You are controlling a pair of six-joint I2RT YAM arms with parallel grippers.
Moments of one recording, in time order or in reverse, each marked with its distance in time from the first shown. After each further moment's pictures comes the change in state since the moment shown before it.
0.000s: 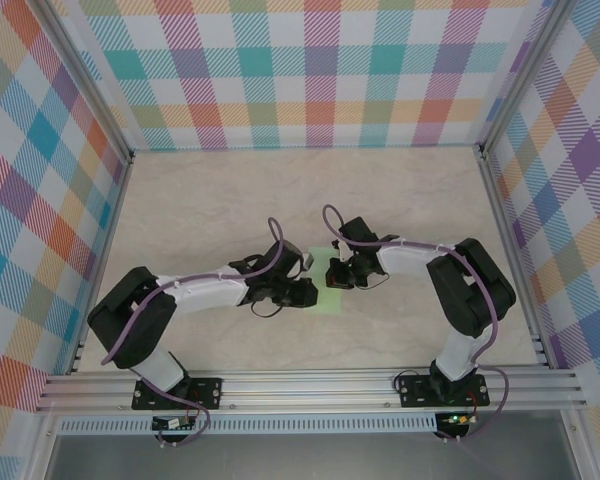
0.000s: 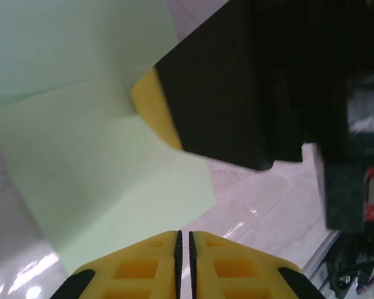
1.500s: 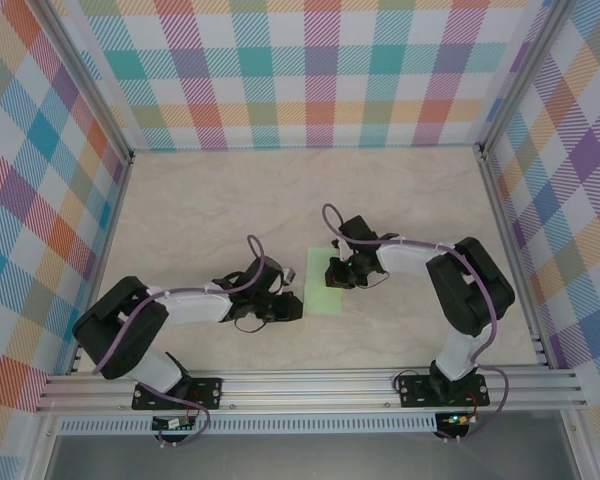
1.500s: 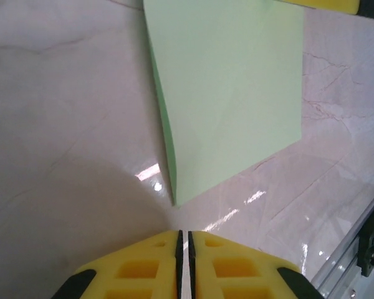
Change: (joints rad) left arm 0.082 -0.183 -0.290 0.101 0.041 -0.093; right arm 0.000 -0.011 0.019 -0.031 -0.003 -0.010
